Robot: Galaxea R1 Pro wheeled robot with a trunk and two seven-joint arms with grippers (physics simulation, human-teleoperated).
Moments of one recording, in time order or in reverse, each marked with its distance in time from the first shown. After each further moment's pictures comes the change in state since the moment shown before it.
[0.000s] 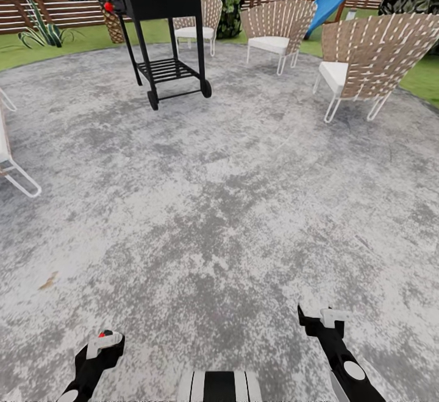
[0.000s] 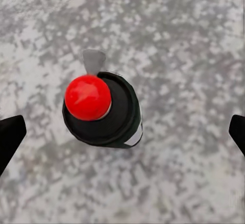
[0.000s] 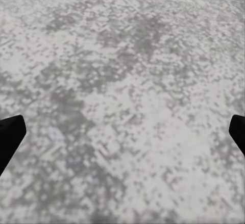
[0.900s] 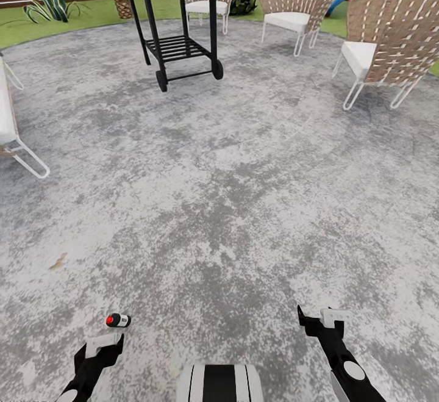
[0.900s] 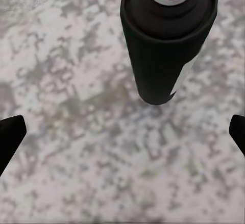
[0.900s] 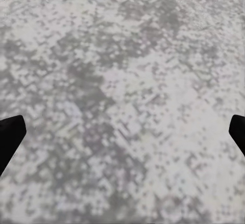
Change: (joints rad) left arm -0.002 0.000 0.010 -0.001 0.006 -0.015 0.000; right arm 0.000 0.000 0.001 0.000 0.001 0.000 0.000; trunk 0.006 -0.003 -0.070
